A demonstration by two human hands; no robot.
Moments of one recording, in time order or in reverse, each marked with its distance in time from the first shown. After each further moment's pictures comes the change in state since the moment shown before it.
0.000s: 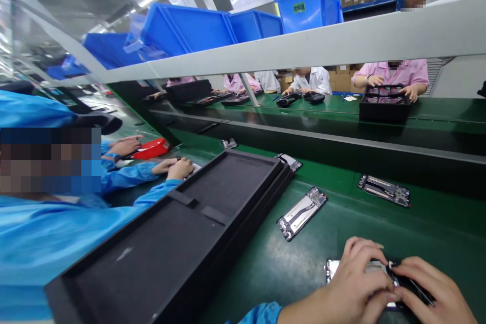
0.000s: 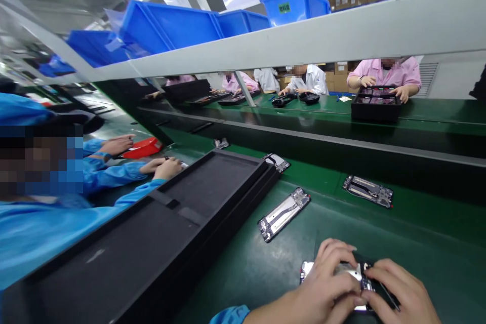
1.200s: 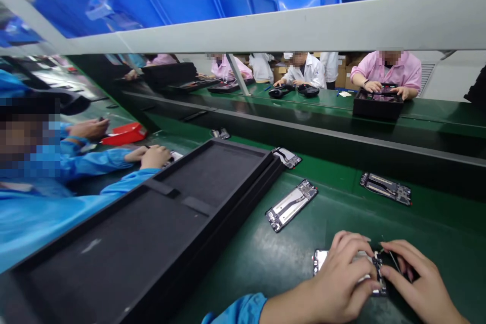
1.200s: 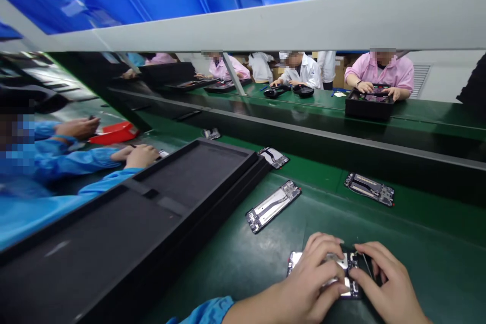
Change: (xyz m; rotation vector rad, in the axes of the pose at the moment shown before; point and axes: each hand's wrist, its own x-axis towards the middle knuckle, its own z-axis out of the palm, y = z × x) left_hand 0.004 0.014 -0.015 -0.084 -0.021 -0.067; right_hand 0.000 0.004 0.004 0.142 0.064 0.295
